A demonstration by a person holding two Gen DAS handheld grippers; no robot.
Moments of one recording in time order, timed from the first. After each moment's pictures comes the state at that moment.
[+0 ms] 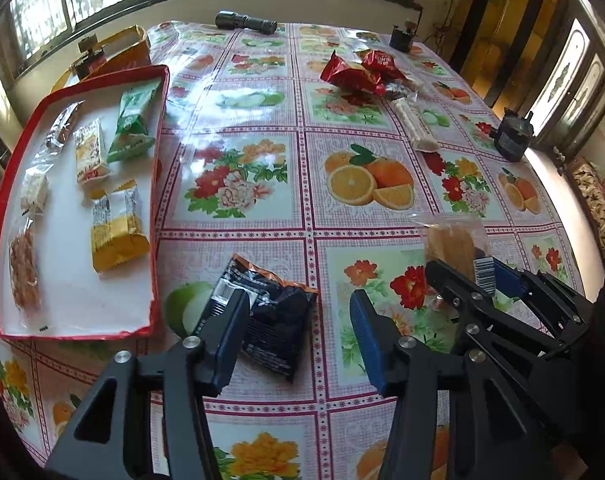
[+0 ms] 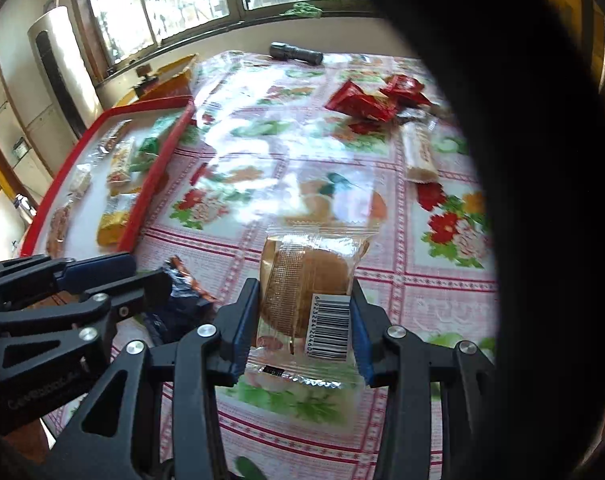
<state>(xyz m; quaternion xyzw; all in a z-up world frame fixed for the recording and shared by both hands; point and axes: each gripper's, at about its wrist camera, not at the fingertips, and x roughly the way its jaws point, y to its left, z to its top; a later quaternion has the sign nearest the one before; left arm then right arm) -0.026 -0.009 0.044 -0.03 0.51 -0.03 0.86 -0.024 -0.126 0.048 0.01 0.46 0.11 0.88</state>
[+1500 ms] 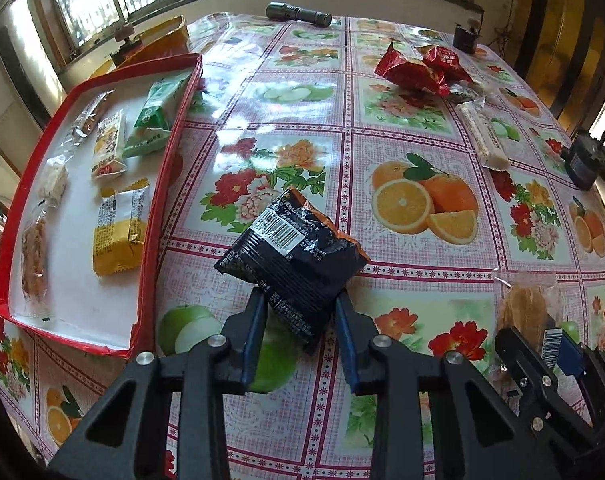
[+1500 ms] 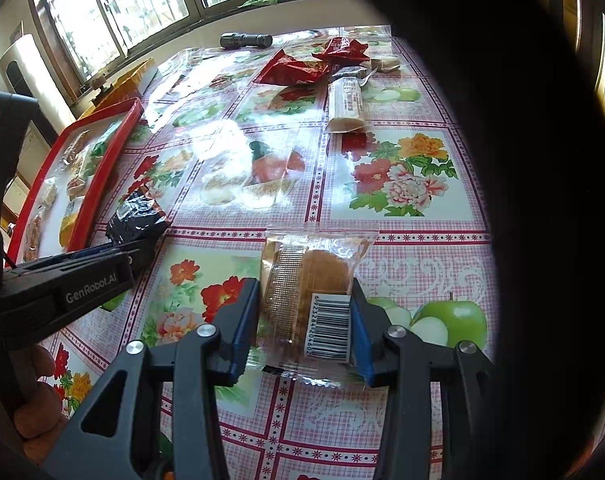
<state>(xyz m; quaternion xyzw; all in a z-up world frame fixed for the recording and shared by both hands) 0.011 -0.021 0.021 -0.01 0.51 0.10 0.86 -0.022 -0.167 0.029 0.05 0.47 0.10 0.87</state>
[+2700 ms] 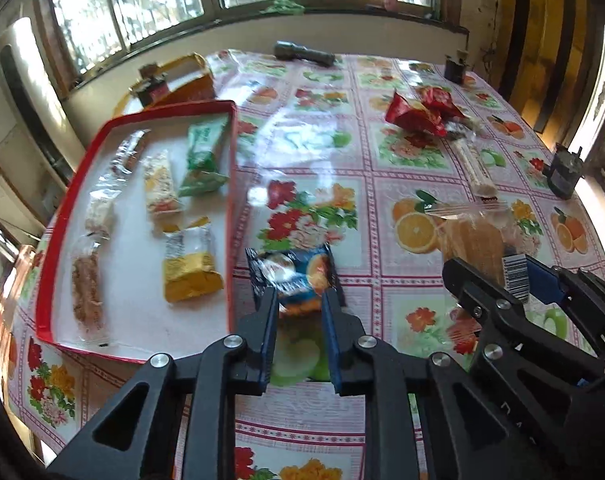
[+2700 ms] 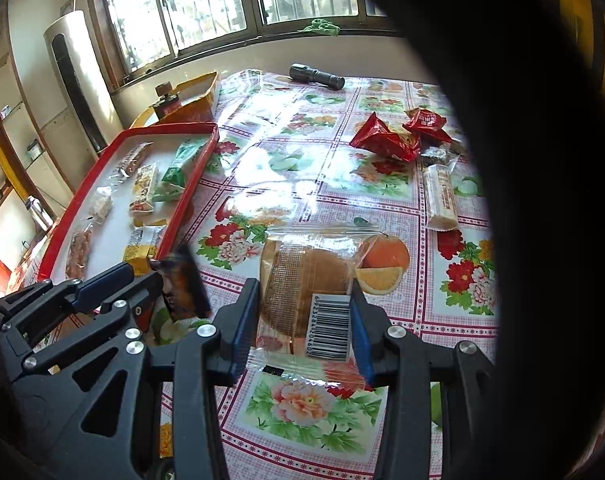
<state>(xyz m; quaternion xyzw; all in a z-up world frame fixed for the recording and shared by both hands) -0.009 0.006 0.058 0.00 0.48 0.07 0.88 -0.008 -0.090 0.080 -0.01 0.42 0.16 0.89</state>
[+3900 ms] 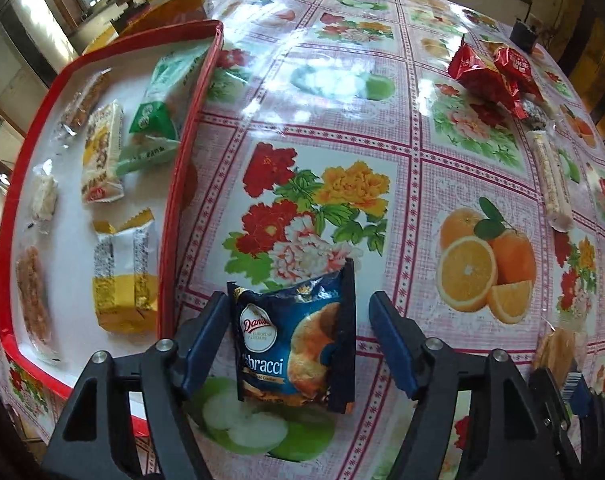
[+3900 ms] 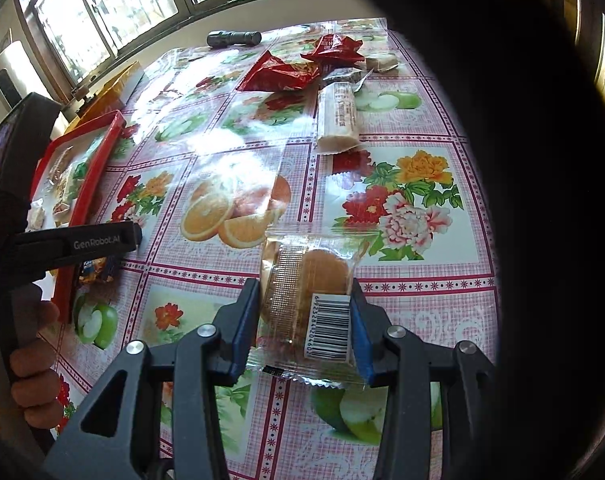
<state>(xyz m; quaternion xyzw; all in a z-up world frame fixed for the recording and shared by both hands) 0.077 0.014 0.011 -0.06 0.58 0.13 0.80 0.014 -0.172 0.029 0.05 0.49 0.09 0.87</state>
